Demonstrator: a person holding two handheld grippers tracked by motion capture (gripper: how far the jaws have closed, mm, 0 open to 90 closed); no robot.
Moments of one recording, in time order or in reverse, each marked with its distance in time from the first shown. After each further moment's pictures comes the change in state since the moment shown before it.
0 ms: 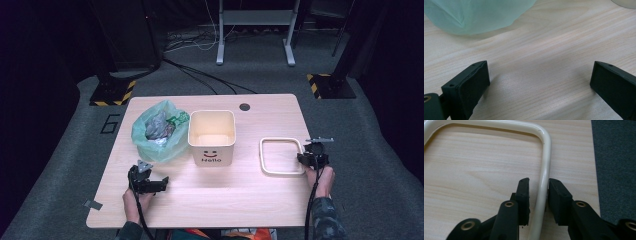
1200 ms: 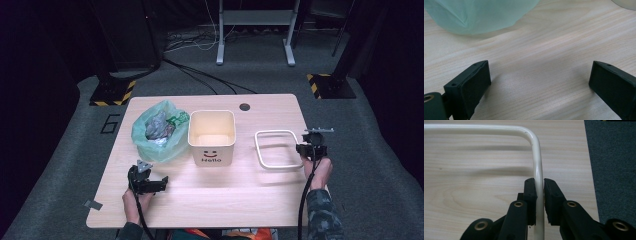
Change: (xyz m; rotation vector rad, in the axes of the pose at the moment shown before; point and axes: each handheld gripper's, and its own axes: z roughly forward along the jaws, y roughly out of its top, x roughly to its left) left arm 0.001 0.000 0.000 -0.005 0.007 -0.010; right arm 0.018 0.034 -0.026 -0.026 0.010 0.061
